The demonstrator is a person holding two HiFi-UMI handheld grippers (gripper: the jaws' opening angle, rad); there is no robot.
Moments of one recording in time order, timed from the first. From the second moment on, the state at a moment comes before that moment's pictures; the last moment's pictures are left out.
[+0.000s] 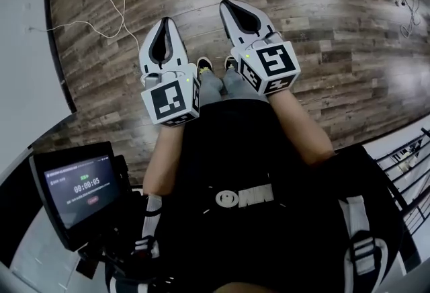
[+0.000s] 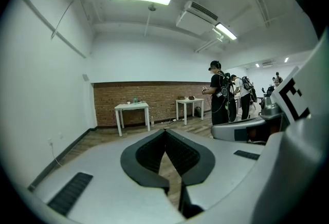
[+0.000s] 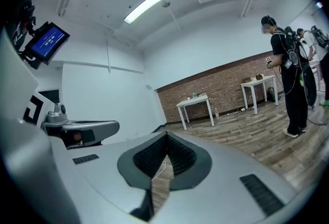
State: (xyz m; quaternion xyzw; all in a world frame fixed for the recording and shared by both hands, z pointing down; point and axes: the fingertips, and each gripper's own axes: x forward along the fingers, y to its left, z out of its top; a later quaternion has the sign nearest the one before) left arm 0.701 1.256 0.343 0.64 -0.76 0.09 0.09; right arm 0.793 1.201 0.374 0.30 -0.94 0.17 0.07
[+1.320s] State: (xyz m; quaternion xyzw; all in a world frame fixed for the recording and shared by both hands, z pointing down) left arm 0.587 1.160 0.340 0.66 -0.74 0.05 0.09; right arm 0.668 1.109 0.362 0.30 -0.94 0.13 0.08
